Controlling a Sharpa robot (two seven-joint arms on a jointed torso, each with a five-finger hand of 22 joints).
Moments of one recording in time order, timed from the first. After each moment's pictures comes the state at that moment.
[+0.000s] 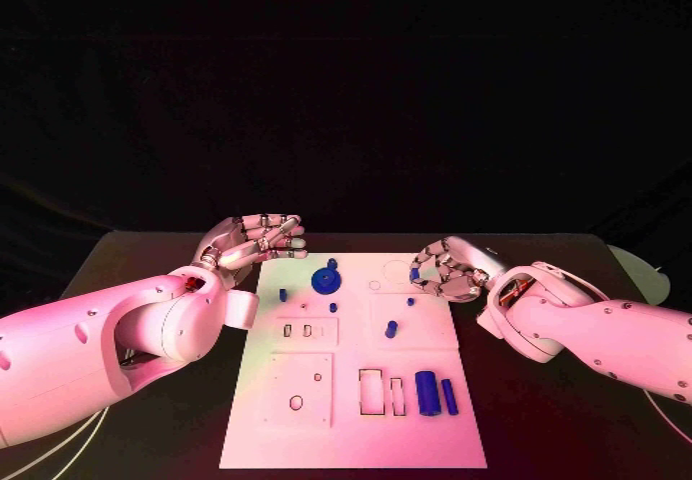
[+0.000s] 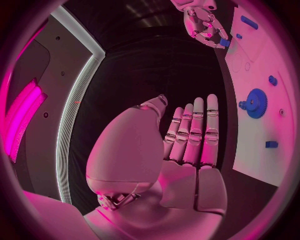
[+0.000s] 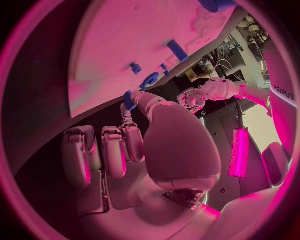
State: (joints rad) left arm 1.23 -0.92 -0.02 1.65 0.01 -0.39 0.41; left_hand 1.48 -0.16 0.36 0.26 0.10 0.83 0.21 0.27 0.17 1.01 0.18 0.10 0.07 0.97 0.13 0.34 0.28 0.17 0.89 0.24 0.46 0.20; right arm 1.23 -0.88 -0.11 1.52 -1.20 -0.51 0.02; right_hand 1.36 -0.15 0.49 0.15 0.26 0.95 0.13 0.32 0.39 1.43 0.06 1.42 1.31 1.46 -0.01 1.56 1.31 0.02 1.47 0.10 1.55 1.31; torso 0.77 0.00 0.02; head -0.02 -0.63
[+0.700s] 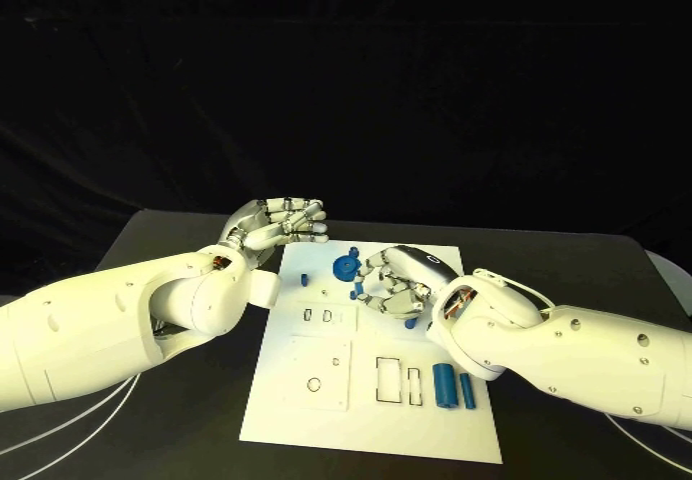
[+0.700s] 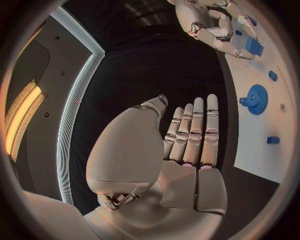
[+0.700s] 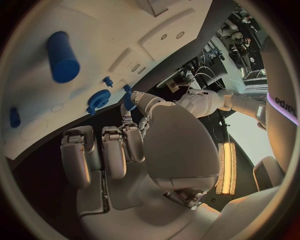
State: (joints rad) left arm 1.23 -0.91 -0.02 1.63 0.01 -0.39 0.41; left_hand 1.48 -0.16 0.36 0.26 0.10 0.83 0.21 0.27 0.17 1.01 0.18 0.10 0.07 0.97 0.13 0.34 0.28 0.17 0.89 0.24 0.46 0.20; right arm 1.21 -0.67 -0.12 1.60 -1.37 -0.49 -0.13; right_hand 1.35 -0.14 0.50 0.15 0.26 0.95 0.13 0.32 0.39 1.43 0.06 1.42 1.31 1.47 -0.01 1.56 1.31 0.01 1.47 0.10 1.56 1.31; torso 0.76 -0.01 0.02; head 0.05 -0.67
